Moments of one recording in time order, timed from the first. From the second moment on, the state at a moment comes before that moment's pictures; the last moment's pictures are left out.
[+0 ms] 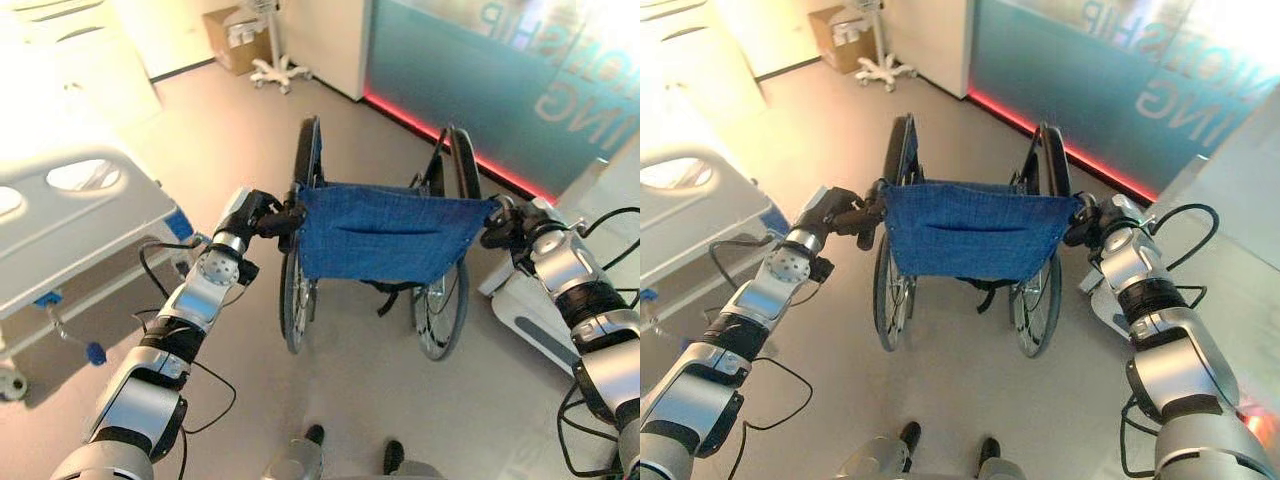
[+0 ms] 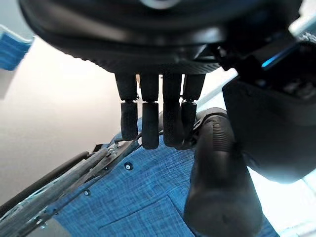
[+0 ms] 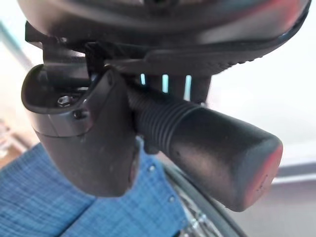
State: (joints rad) left arm -0.62 0.55 -0.33 0.50 -0.02 0.13 0.04; right arm -0.87 -0.73 0.44 0.78 -0.12 0.50 0.10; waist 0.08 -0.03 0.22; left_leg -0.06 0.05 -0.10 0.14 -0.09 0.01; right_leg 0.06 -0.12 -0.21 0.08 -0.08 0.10
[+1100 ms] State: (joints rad) left arm -0.52 0.51 -0.39 0.48 -0.05 0.05 0.01; right arm -0.73 -0.73 0.43 0.88 -0.22 0.43 0.09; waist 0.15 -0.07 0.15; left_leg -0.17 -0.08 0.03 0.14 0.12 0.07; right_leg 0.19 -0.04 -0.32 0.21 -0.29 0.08
